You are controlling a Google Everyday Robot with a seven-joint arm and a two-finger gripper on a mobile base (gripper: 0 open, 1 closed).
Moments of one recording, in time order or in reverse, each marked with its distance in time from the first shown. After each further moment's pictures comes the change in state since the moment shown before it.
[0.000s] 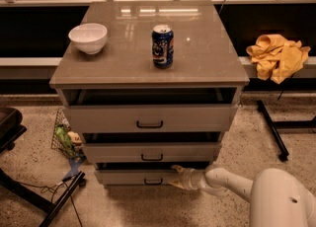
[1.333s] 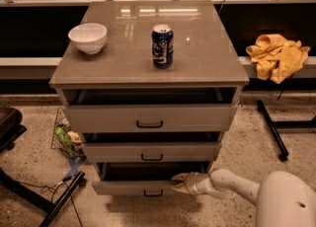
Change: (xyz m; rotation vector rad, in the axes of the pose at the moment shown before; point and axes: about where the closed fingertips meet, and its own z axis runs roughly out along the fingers) arm 0.011 0.013 -0.026 -0.035 -0.012 0.035
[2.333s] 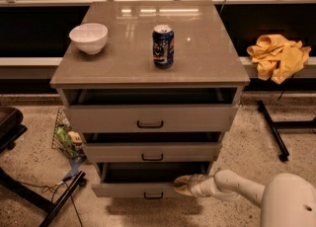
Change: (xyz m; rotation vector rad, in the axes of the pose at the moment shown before) arm 0.003 0.016 -0.015 -0.037 -0.012 0.001
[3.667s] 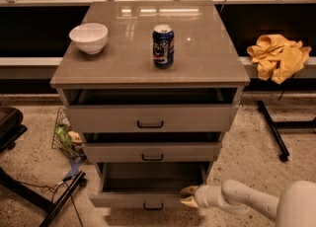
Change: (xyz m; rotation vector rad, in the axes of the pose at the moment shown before) arm 0.021 0.040 -0.029 0.000 0.038 0.073
